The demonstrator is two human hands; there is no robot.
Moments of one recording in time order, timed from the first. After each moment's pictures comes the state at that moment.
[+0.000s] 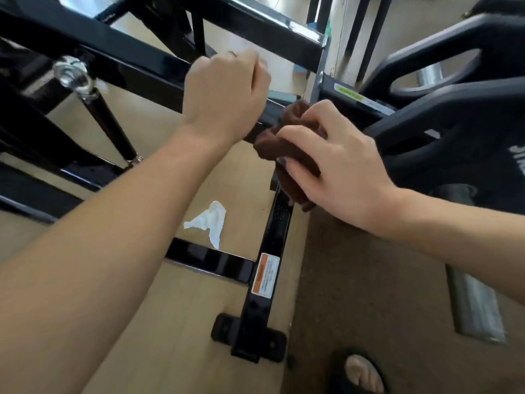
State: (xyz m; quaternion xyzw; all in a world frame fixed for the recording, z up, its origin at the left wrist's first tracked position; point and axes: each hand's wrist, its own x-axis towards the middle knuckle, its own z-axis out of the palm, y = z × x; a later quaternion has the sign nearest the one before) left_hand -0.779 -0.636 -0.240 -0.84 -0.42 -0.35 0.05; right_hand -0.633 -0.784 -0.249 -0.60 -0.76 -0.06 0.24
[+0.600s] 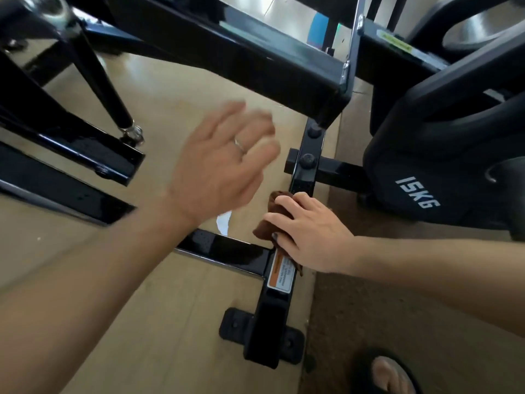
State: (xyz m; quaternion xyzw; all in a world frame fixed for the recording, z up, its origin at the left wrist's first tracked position) left_hand -0.852 -0.671 -0.358 -0.90 -0.16 -0.34 0.20; right_hand -0.665 -0.792 -0.437 -0.59 -0.81 0.07 0.02
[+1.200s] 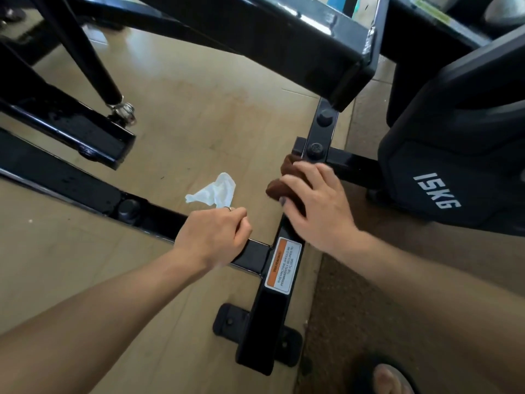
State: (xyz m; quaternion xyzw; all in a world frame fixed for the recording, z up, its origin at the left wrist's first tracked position) left_hand -0.874 -0.724 -0.481 -0.89 -0.45 -0.05 -0.08; right_hand -0.651 -0.770 -0.468 -0.69 -0.70 0.06 0.15
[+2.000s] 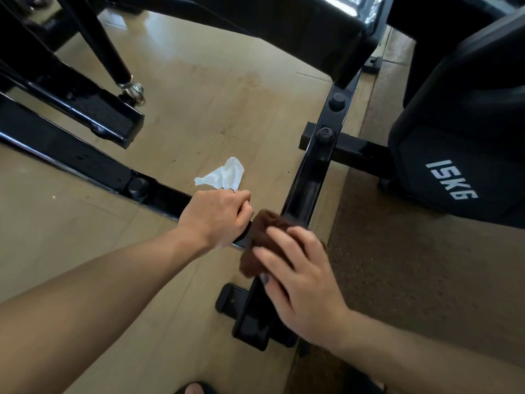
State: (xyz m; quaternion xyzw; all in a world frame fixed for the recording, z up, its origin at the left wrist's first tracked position) left_hand -0.870 -0.724 -0.478 -0.88 -0.47 -0.01 -0.06; right_hand -0.707 -0.887 -0.488 -0.60 -0.77 0.10 0.21
